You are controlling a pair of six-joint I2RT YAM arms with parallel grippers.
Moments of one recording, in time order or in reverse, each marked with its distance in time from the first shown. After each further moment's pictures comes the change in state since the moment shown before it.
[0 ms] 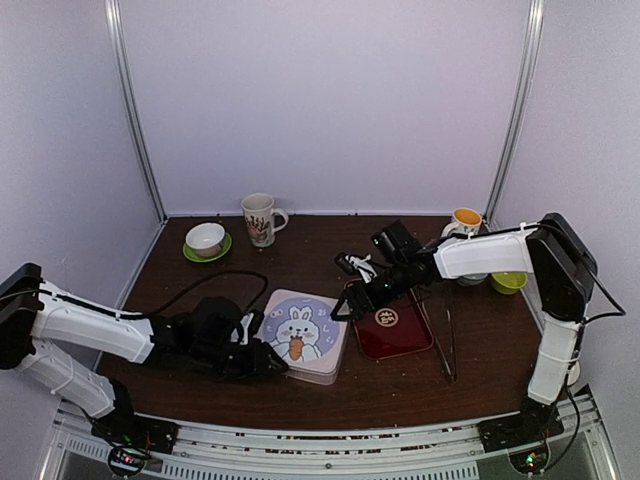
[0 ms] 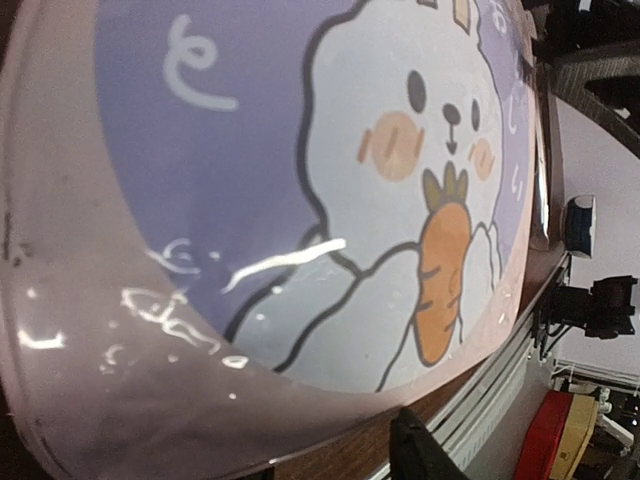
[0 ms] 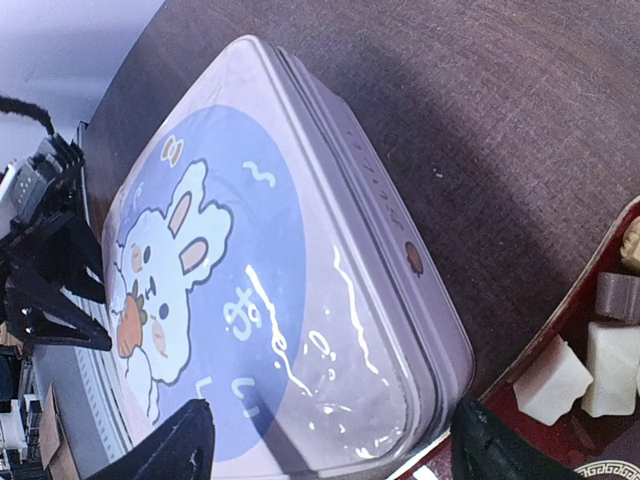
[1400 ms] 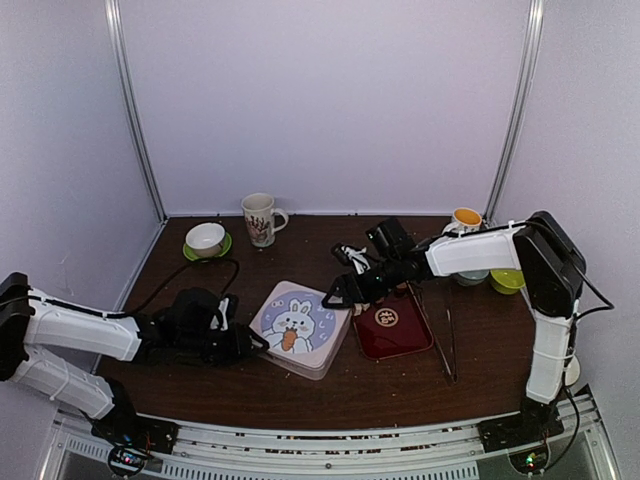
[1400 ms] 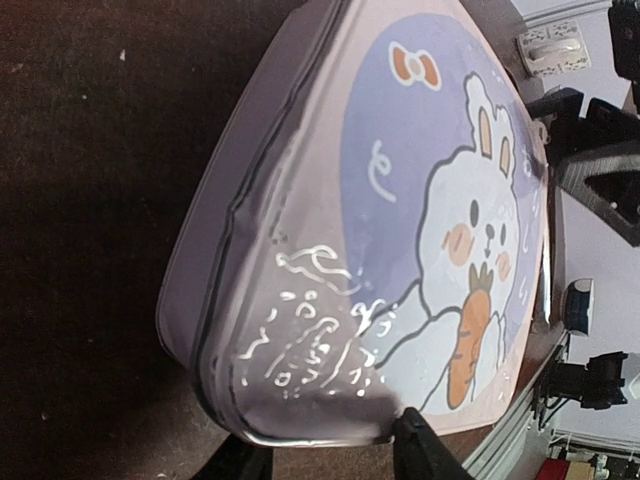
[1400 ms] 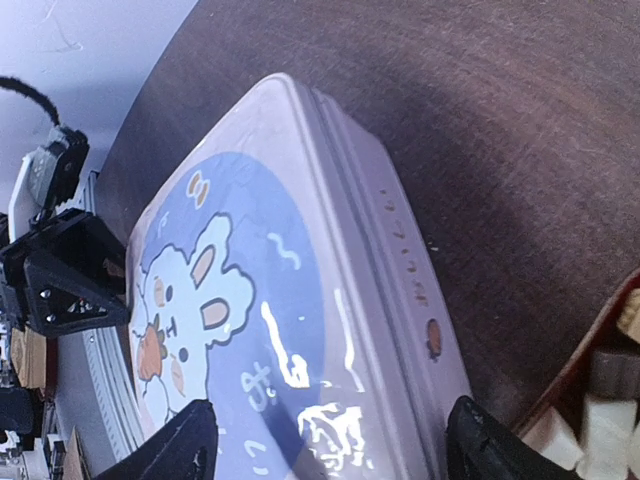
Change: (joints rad) left arm 0.162 -0.087 -0.085 0.053 -0.068 0.049; right arm -0.009 0.070 0.063 0.094 0.010 0.122
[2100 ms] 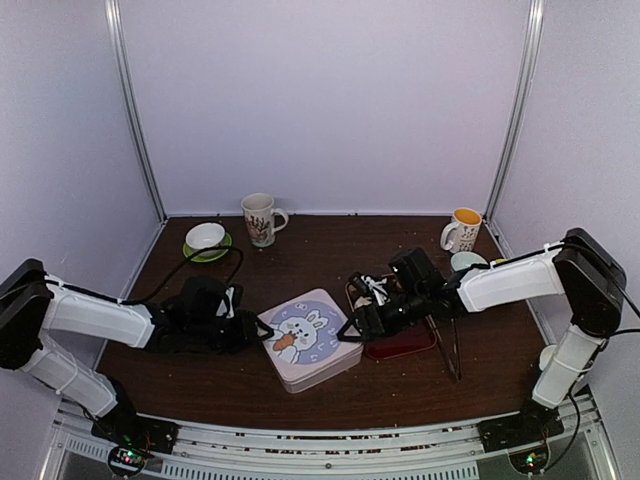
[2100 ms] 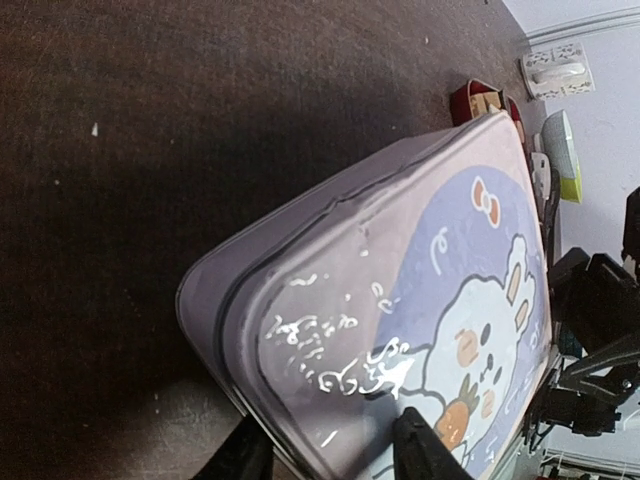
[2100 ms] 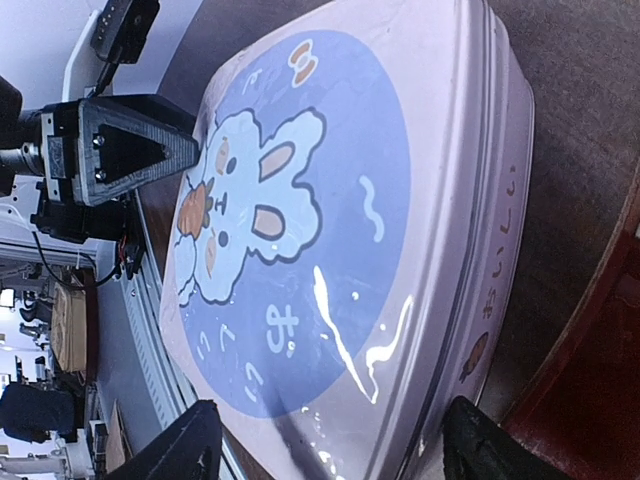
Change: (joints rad) left arm 0.063 0.123 0.083 0.041 0.037 0.018; right arm 0.078 -0.260 -0.409 0.208 -0.045 0.184
